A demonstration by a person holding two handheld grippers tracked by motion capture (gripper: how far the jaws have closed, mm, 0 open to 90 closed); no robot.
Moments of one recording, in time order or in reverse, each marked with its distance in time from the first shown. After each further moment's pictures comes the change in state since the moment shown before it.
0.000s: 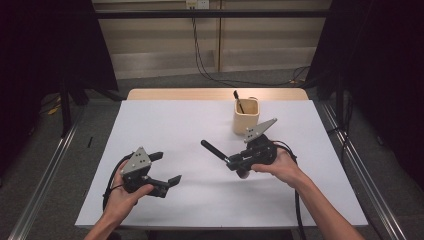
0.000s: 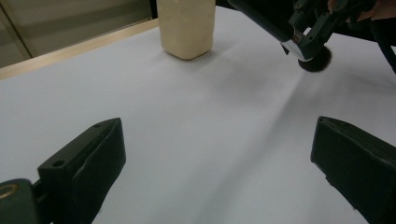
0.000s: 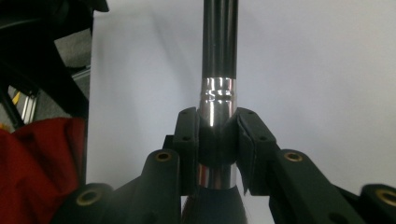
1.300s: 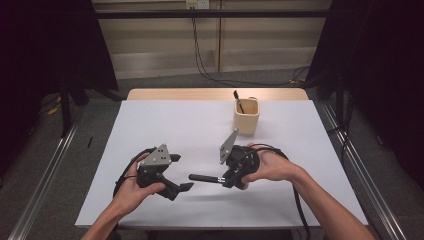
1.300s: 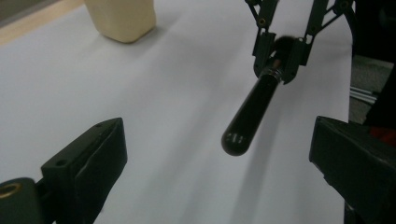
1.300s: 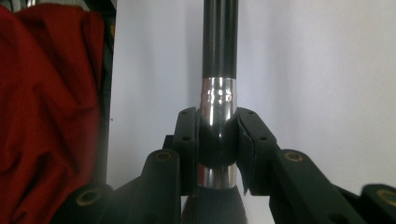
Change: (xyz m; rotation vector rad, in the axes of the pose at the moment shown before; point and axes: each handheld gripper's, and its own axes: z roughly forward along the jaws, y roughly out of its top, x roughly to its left) left arm -0.013 0.030 0.024 0.201 -0.198 0.092; right arm 0.031 0.031 0.036 0.438 0.096 -0.237
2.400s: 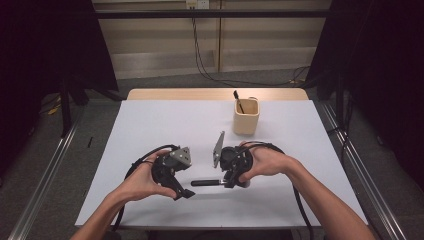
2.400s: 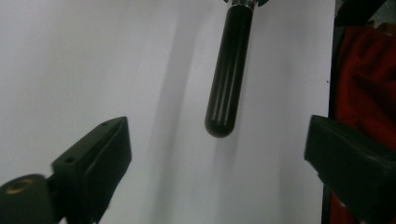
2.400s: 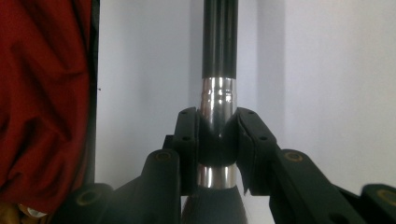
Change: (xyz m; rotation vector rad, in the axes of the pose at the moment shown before) left arm 0.011 0.021 0.035 0.399 -0.192 0.124; right arm -0.006 0.015 0.010 0.191 0.012 -0.051
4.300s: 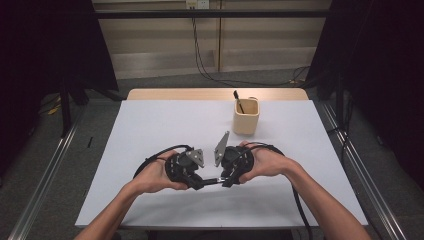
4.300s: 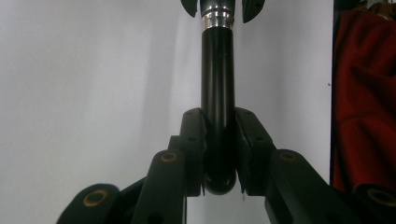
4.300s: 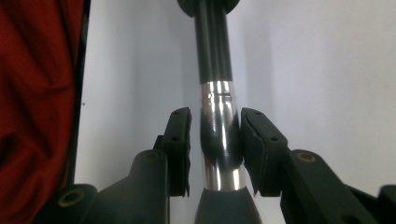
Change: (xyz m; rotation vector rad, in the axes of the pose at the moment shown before) left arm 0.006 0.020 0.023 0.064 -0.053 0.035; right arm -0.004 -0.007 0.004 -0.109 -0.049 -0.029
